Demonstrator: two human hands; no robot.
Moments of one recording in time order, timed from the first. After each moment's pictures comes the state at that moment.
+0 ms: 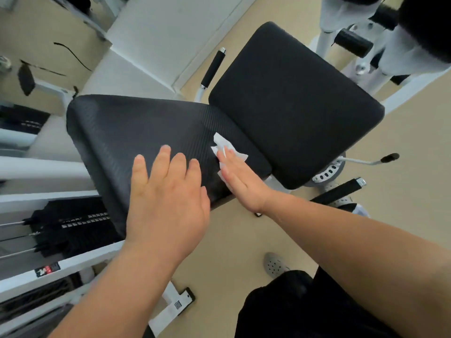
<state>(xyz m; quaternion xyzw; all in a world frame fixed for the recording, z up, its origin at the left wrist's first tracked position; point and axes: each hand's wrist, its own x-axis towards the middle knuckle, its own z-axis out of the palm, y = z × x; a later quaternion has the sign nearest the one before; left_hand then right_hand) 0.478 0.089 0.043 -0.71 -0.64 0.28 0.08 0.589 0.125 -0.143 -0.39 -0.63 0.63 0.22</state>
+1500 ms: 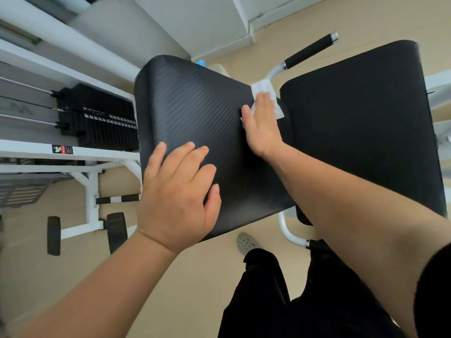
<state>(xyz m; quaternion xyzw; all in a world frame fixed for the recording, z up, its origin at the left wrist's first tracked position) 0.436 0.118 0.049 -0.62 -0.78 0.09 0.04 0.464 0.291 -0.163 -0.41 -0.69 0.58 0.09</state>
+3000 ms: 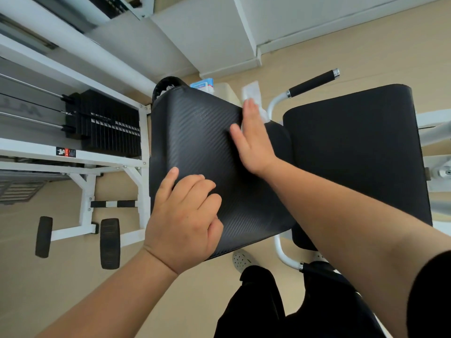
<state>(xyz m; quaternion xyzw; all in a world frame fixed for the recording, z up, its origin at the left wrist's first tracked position) 0.433 0.118 0.046 -0.64 -0.76 0.05 0.06 0.446 0.300 -0.125 -0.29 -0.77 0.54 0.15</state>
